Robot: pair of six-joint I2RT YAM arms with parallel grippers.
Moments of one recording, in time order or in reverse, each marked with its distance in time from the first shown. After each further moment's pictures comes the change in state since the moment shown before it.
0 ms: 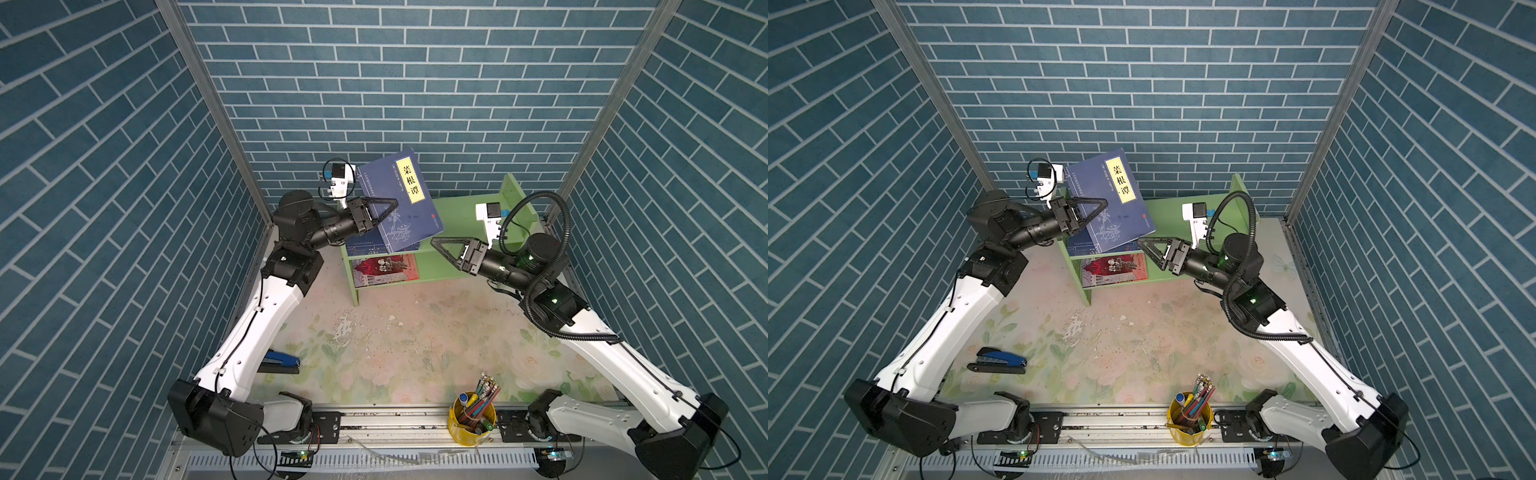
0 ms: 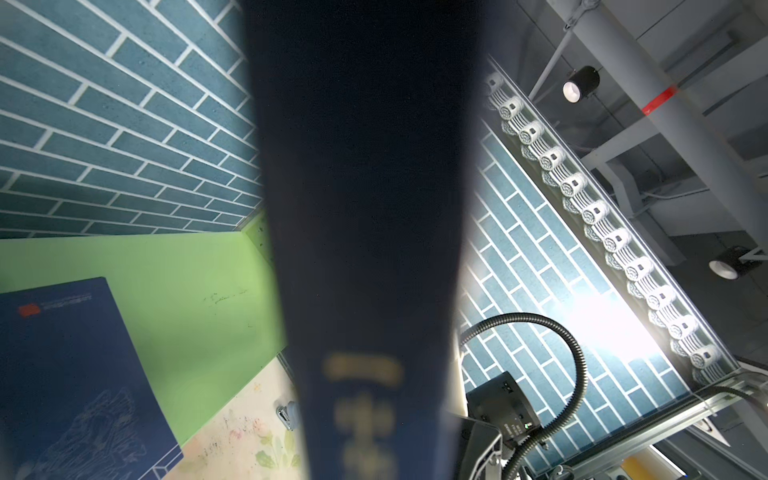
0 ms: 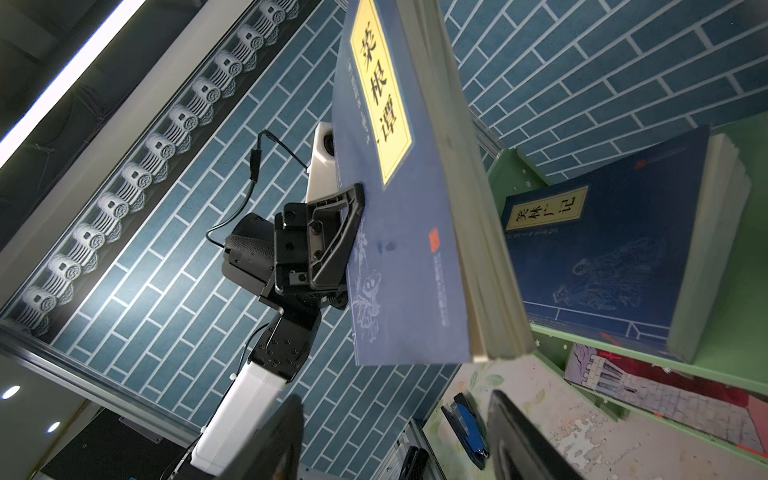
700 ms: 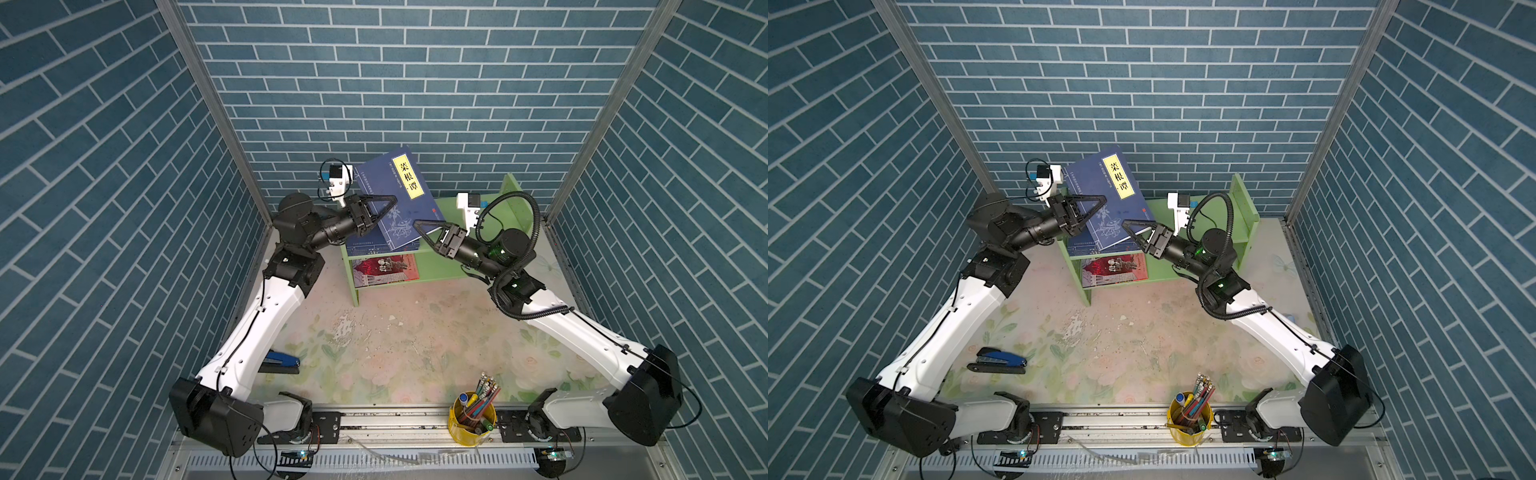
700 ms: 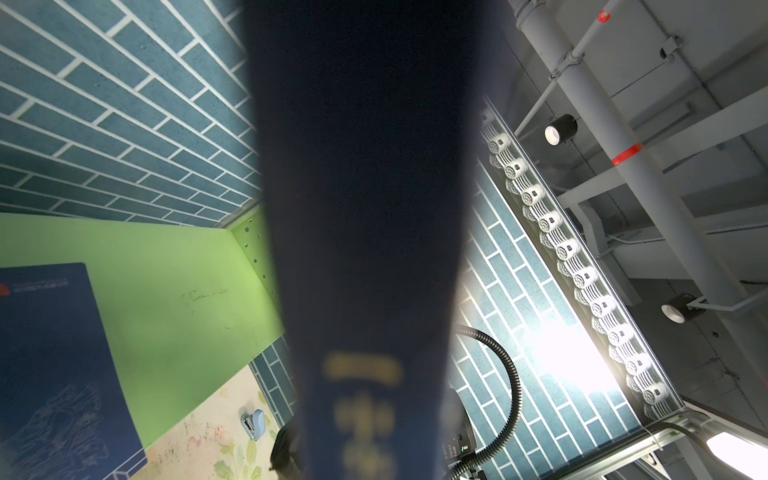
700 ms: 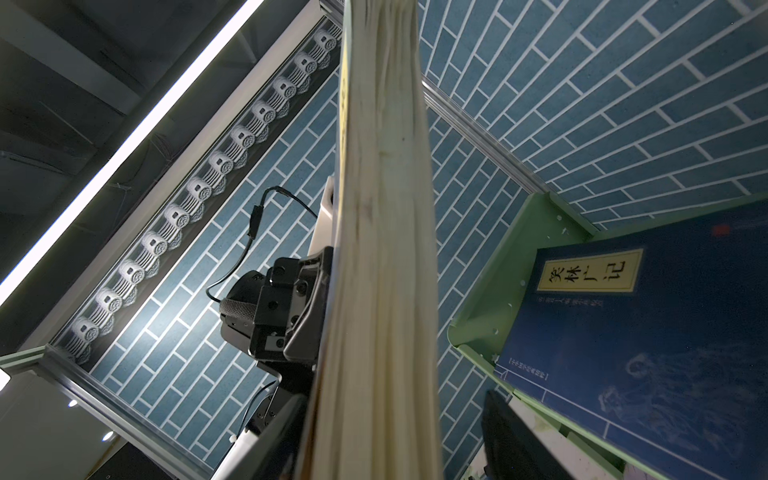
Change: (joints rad) left arm 0.000 0.000 -0.040 0.072 -0.026 -0.149; right arm 0.022 0.224 0.009 0.398 0.037 0.130
